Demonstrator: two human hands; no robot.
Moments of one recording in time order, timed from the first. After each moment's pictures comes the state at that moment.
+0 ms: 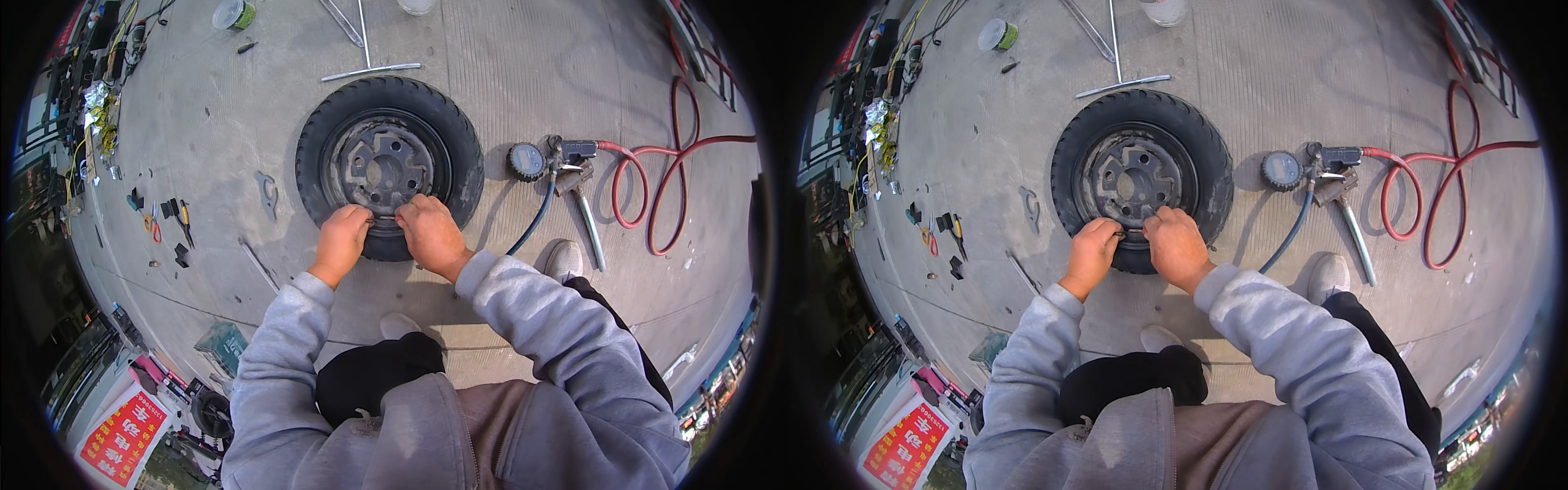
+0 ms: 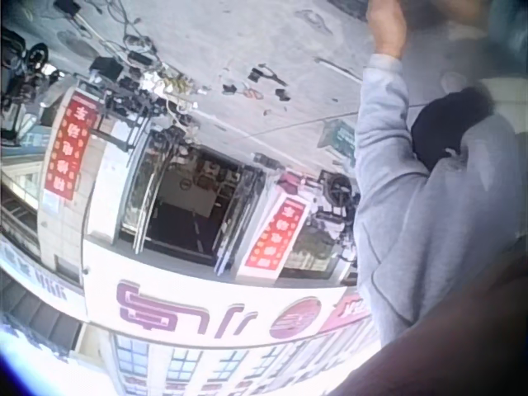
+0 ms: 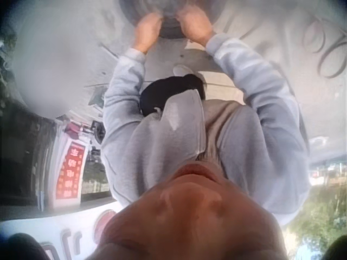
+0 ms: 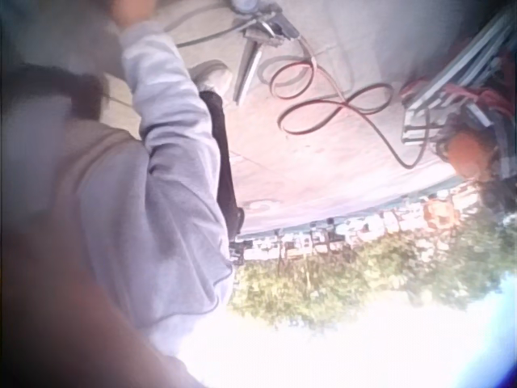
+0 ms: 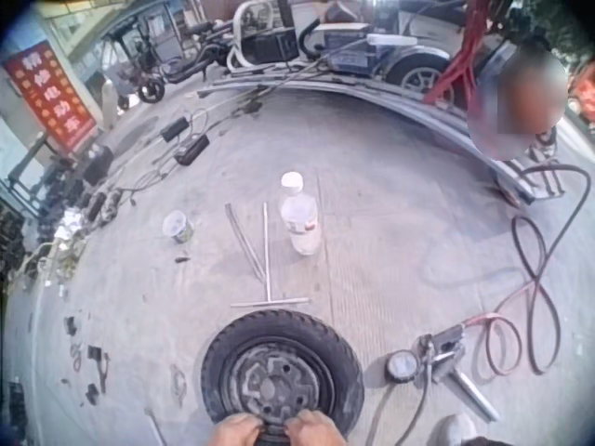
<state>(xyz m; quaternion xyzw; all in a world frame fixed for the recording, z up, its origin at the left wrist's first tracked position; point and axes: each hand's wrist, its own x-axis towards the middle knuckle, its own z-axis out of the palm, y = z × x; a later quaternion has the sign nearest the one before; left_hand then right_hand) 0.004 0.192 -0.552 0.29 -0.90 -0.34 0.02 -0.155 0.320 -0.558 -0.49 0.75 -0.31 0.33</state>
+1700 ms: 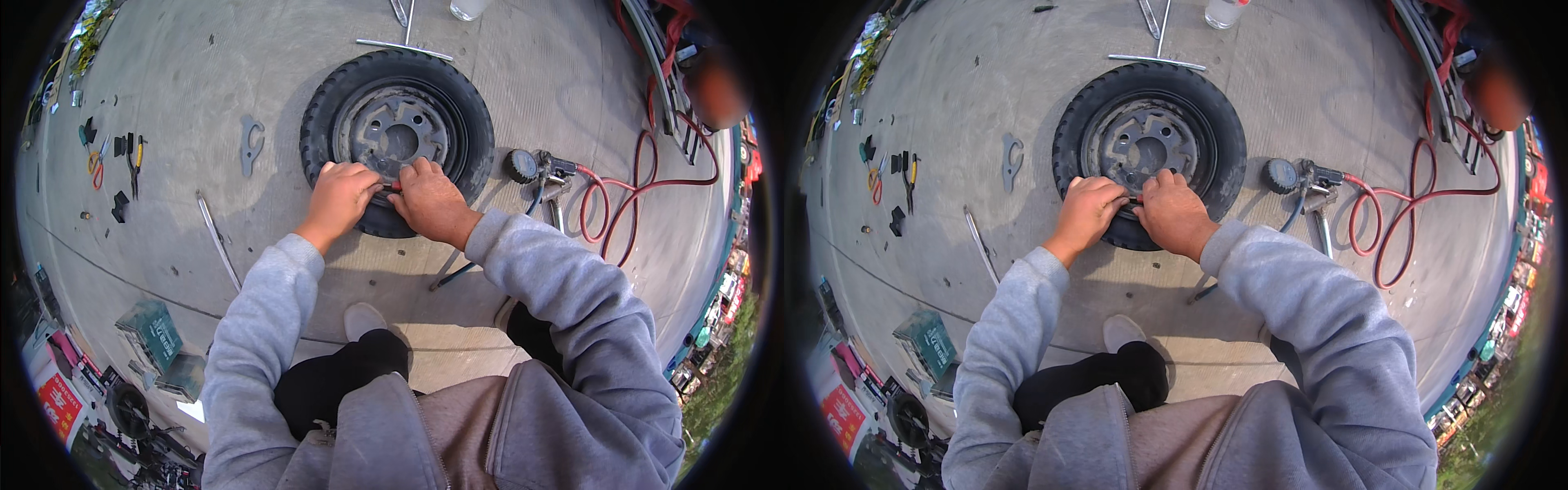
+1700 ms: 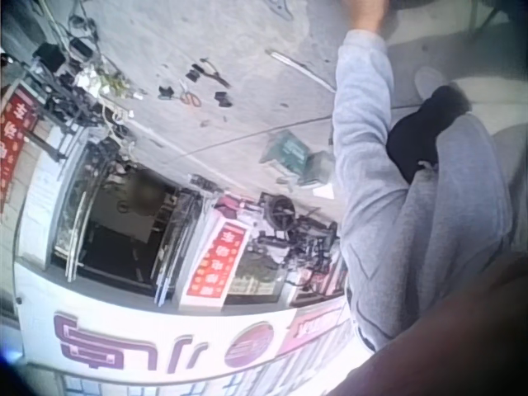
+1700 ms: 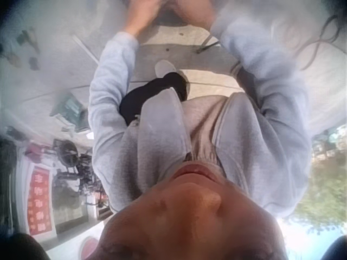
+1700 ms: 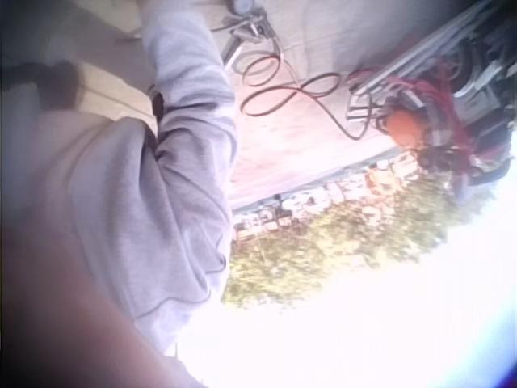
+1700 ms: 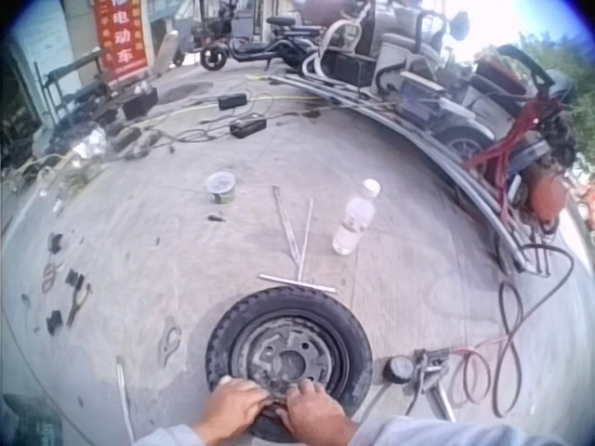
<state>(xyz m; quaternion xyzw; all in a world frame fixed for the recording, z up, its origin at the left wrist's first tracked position) 0.025 0.191 -0.573 0.26 -0.89 -0.35 0.13 -0.154 0.290 -0.537 -0.67 0.70 -0.09 0.24</state>
